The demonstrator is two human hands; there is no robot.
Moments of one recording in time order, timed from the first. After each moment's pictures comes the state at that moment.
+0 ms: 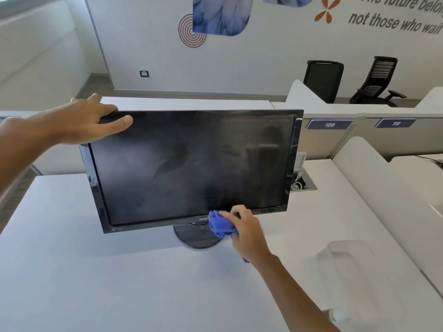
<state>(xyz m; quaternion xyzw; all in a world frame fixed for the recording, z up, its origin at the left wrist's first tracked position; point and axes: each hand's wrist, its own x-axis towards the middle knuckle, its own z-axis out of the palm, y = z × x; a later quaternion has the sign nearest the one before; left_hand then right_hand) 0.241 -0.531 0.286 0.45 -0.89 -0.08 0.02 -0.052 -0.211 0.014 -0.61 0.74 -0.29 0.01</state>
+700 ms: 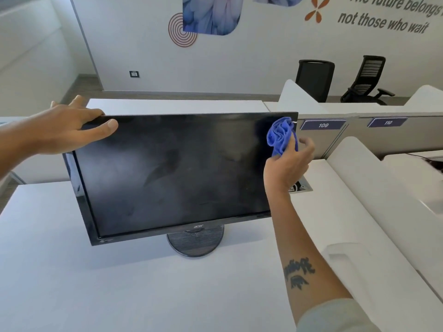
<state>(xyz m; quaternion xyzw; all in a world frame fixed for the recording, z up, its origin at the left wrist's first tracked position) 0.243 -0.573 0.260 0.41 -0.91 -0.08 0.03 -0.157 -0.301 0.154 -0.20 0.85 -0.41 -0.26</state>
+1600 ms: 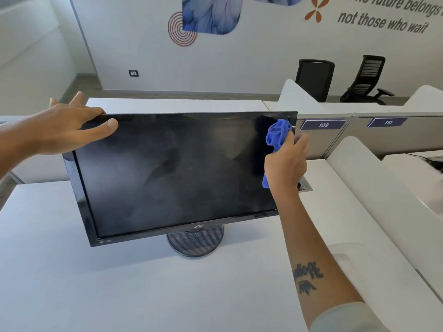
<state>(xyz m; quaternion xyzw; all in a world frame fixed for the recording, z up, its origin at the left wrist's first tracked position) 0.242 -0.578 0.254 0.37 -0.92 -0.07 0.06 -0.162 -0.299 0.170 -0.24 0.90 -0.29 -0.20</state>
